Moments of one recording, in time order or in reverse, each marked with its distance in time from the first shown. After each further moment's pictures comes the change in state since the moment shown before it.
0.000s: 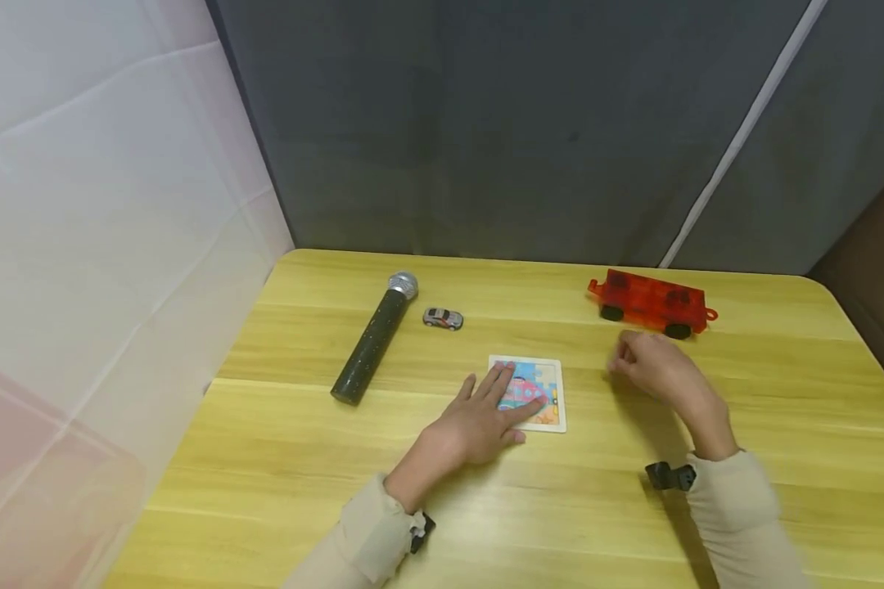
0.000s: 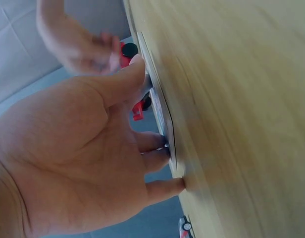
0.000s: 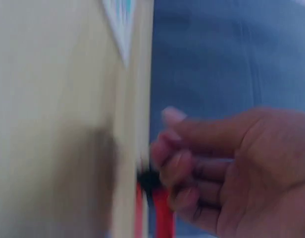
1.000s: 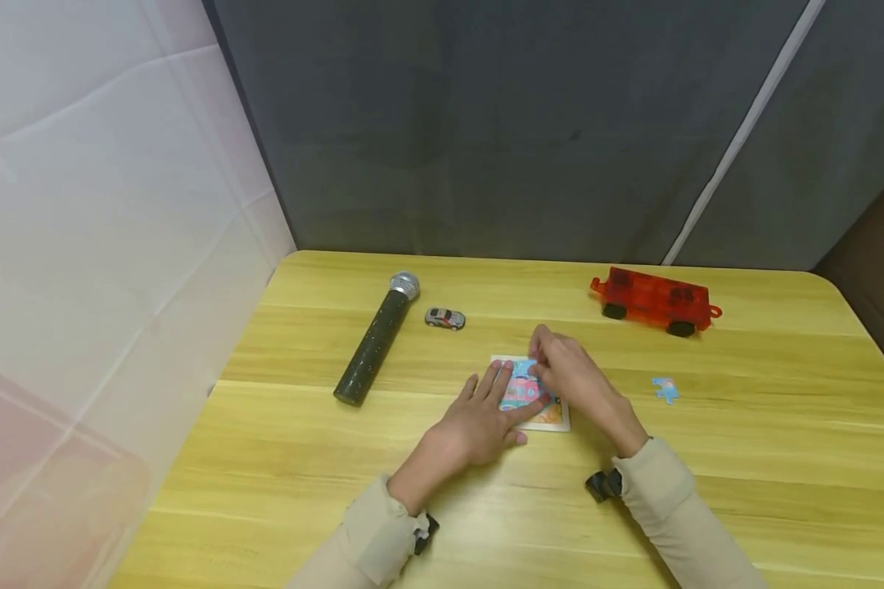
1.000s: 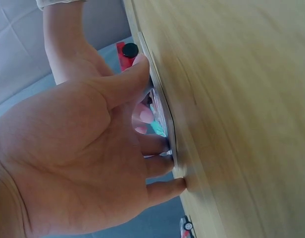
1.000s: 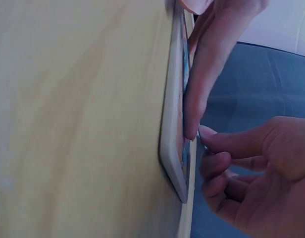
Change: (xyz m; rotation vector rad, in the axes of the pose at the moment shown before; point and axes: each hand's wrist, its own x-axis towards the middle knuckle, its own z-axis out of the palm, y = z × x) left_hand 0.003 0.002 0.000 0.060 -0.026 -0.044; right_hand 0.044 -0.071 0.068 0.158 0.165 -0.197
